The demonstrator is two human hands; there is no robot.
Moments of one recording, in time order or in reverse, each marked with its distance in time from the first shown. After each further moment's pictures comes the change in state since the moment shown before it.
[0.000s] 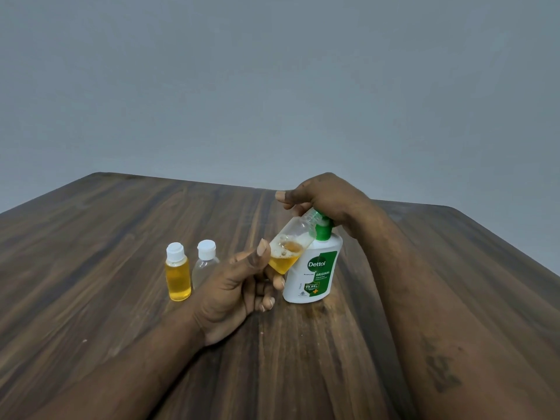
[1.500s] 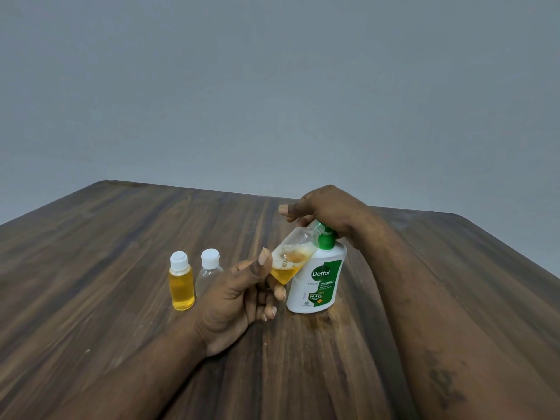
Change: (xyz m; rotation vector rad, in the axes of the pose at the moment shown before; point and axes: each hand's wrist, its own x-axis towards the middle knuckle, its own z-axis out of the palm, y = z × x) left_hand 0.001 0.000 -0.001 -0.009 0.021 0.003; right_hand 0.002 0.003 0.002 0.015 -0.031 0.049
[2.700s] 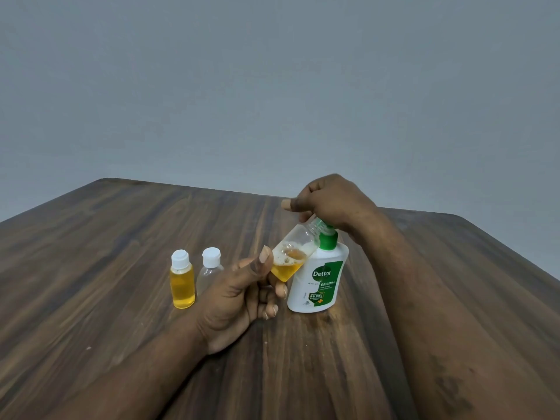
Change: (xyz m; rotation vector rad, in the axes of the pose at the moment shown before) left_hand 0.000 0.001 -0.002 -0.004 -0.018 0.017; right_hand -0.004 -0.011 -0.001 -0.141 0.139 -0.105
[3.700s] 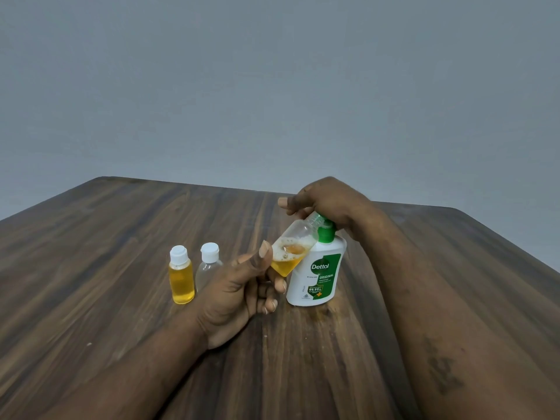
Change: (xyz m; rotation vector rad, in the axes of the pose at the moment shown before) left_hand 0.000 -0.002 0.001 0.021 0.007 0.005; right_hand 0.001 0.006 0.001 0.132 -0.112 0.090
